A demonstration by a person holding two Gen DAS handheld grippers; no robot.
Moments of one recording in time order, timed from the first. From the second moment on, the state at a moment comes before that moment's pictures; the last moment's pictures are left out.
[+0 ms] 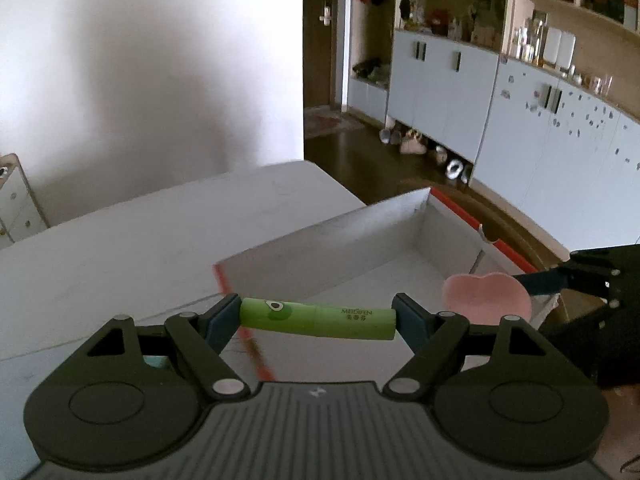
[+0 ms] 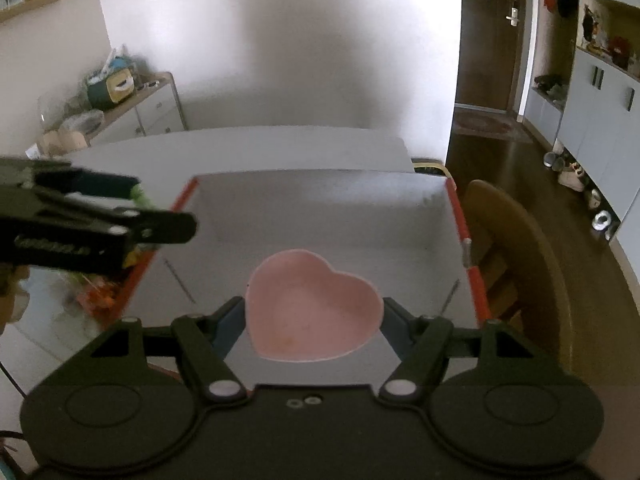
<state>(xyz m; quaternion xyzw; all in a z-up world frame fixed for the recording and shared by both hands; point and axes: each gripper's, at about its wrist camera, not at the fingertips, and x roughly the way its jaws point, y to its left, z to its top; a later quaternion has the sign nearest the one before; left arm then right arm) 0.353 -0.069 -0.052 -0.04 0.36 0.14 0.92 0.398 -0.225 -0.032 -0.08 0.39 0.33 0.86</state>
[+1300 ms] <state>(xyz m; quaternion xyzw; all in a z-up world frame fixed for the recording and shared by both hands) 0.529 -0.072 -0.170 -0.05 0.55 0.15 0.82 0.446 -0.187 -0.078 -0.16 0.48 0.33 0.79</state>
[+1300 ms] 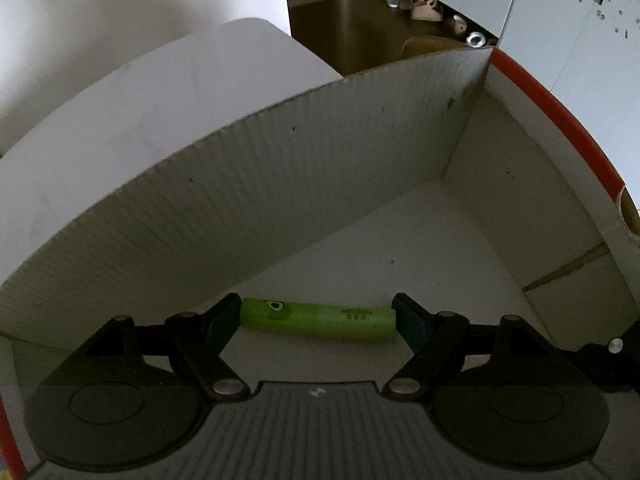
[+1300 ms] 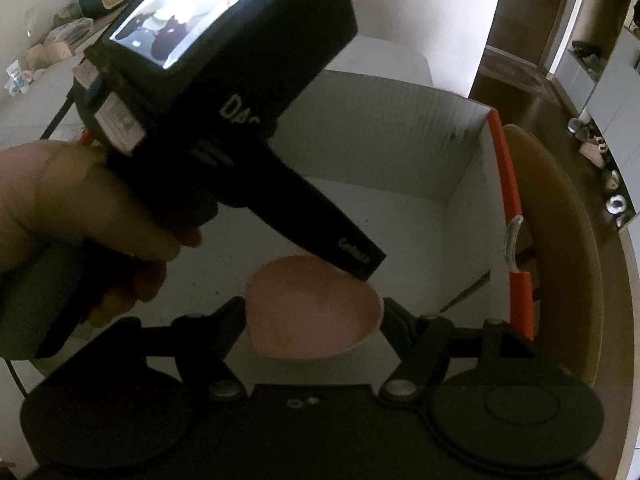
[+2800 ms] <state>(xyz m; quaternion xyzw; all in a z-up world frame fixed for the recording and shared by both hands) 0.400 -0.087 -0.020 -0.11 0.38 0.17 0.90 0.384 -0.254 -0.009 -0.06 0.40 0.37 0.84</state>
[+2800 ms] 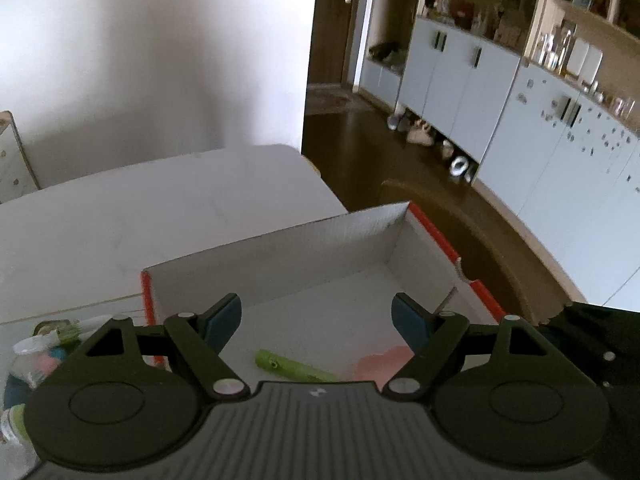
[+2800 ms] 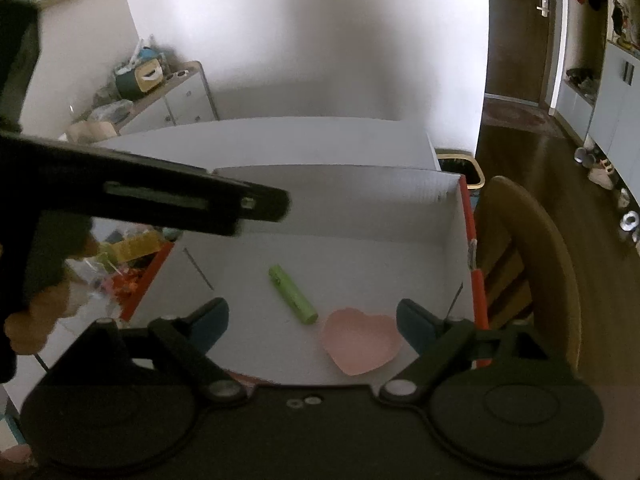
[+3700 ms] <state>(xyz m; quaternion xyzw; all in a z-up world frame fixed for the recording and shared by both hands) 0.229 -0.072 -0.006 -0.11 0.30 0.21 0.92 0.310 -0.235 0.020 0.03 0.32 0.43 0.85</state>
